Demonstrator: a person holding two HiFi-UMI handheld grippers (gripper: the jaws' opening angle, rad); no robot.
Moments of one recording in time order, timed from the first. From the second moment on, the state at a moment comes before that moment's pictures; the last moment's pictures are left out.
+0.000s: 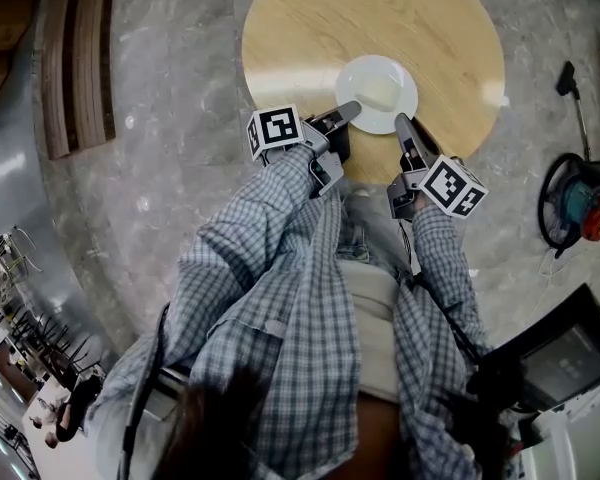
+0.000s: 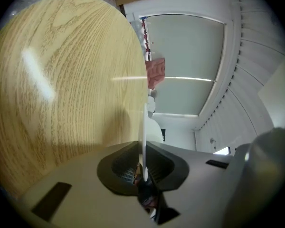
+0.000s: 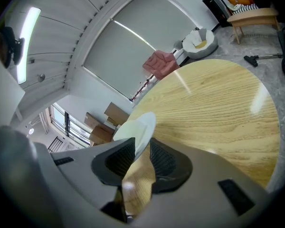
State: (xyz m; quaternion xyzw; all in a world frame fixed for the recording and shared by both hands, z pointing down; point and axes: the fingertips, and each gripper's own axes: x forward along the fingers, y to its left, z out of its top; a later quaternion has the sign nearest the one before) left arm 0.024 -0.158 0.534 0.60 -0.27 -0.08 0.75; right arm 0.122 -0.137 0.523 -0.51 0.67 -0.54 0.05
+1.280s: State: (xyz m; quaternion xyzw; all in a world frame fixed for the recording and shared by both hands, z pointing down) left arm 0.018 -0.159 0.585 0.59 -0.30 0.01 0.75; right arm 0.115 -0.139 0.583 -0.51 0.64 -0.57 -0.05
